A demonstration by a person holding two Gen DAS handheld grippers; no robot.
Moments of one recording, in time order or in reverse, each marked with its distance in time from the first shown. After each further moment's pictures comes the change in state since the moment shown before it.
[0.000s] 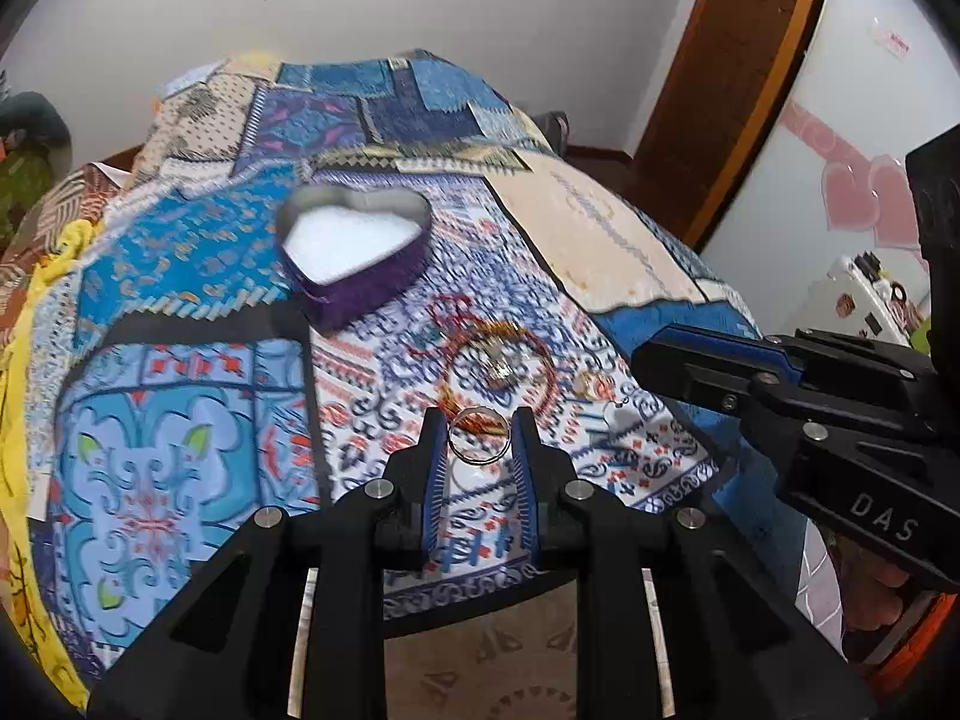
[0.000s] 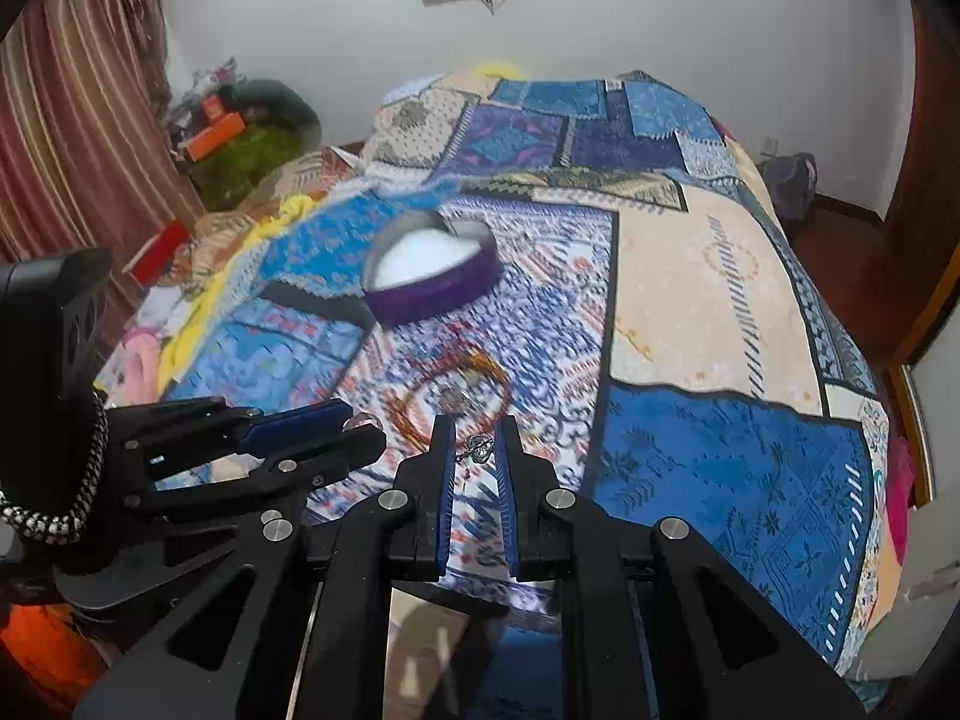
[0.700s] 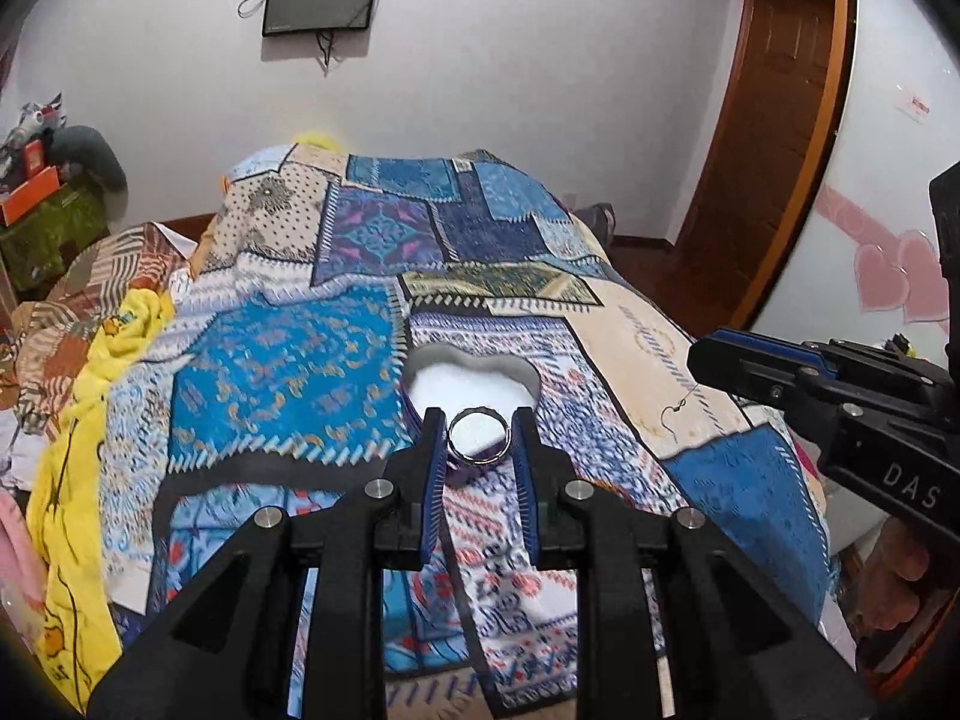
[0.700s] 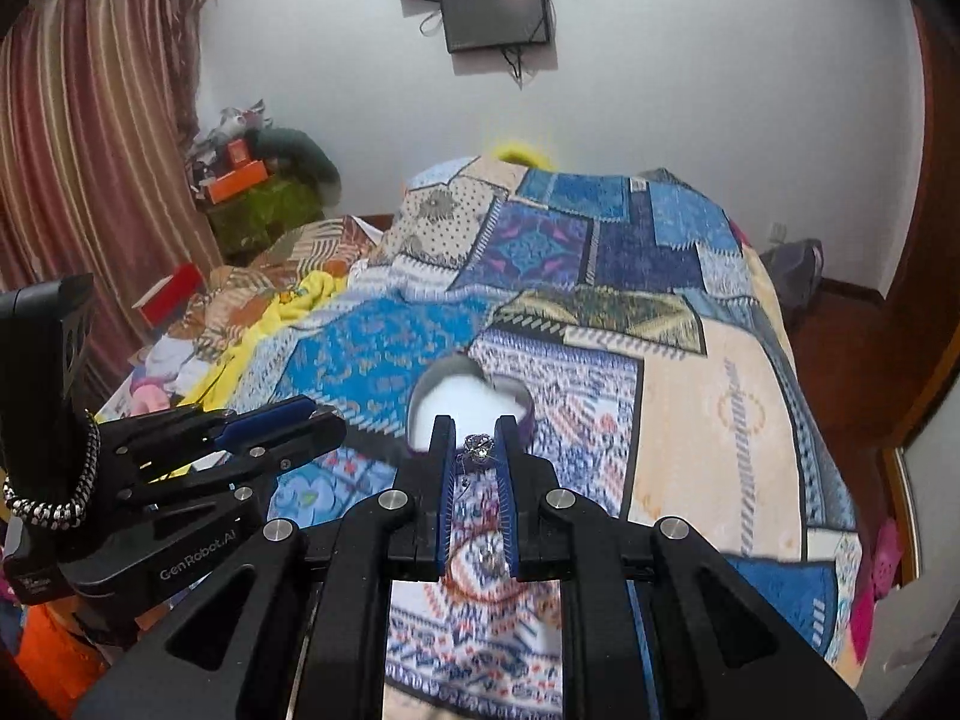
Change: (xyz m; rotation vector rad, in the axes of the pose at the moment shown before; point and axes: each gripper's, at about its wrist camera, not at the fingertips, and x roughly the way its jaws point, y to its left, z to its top) left arm -0.042 0.050 0.054 -0.032 -0.204 0.098; right arm -0.008 0.030 0.067 -0.085 -0.158 -0.018
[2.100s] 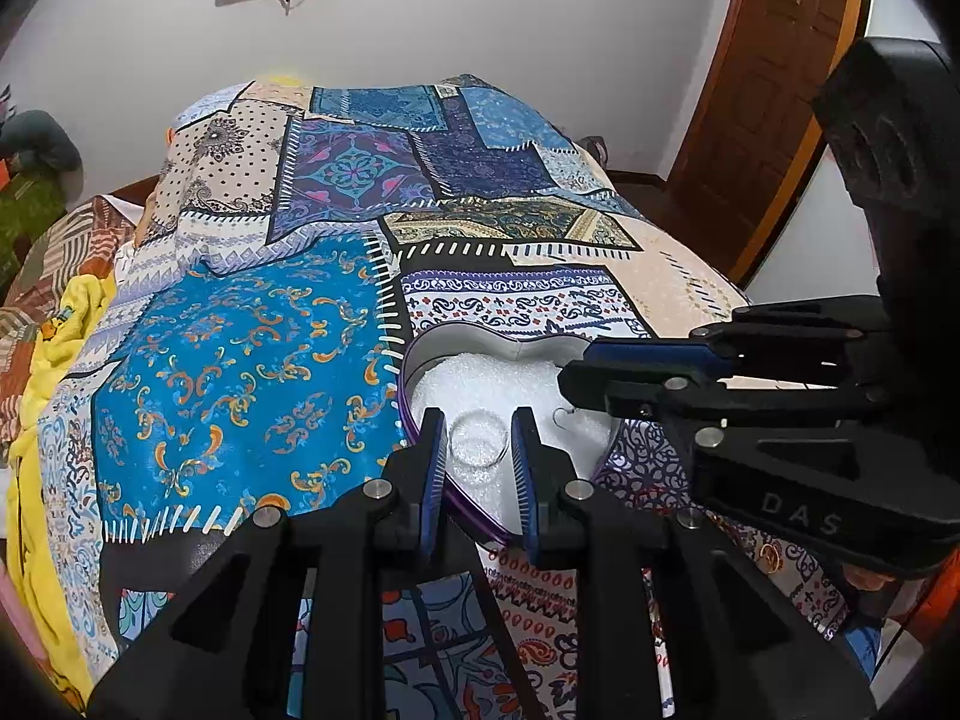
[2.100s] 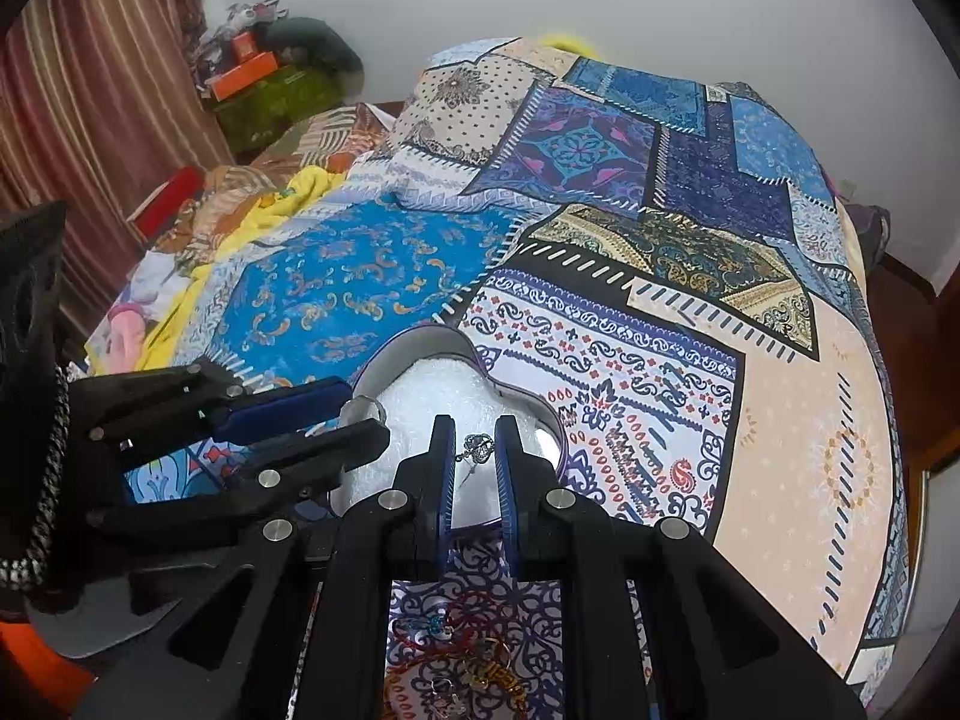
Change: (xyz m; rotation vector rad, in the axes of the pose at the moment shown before) left arm 0.107 0.026 0.010 0.052 0.170 -0.052; right arm 0.126 -0.018 0.013 -0.087 0.296 0.093
